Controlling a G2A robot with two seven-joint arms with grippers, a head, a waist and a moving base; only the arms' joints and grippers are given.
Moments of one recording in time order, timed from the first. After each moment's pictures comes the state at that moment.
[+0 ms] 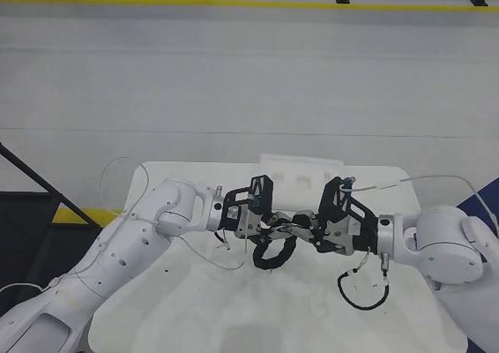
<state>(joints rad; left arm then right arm) 0.85 -0.96 -0.76 -1.60 0.73 -0.94 -0.35 -1.15 -0.88 1.14 -2.04 -0.32 -0.48 0.91</state>
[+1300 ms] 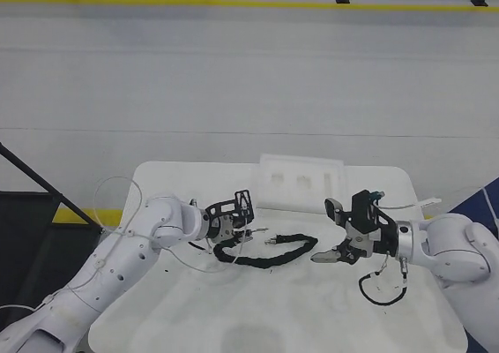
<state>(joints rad) 0.97 -0.94 -0.82 -1.54 0.92 -0.75 -0.64 -1.25 -0.86 1.22 -1.82 -0.42 -0.86 0.67</state>
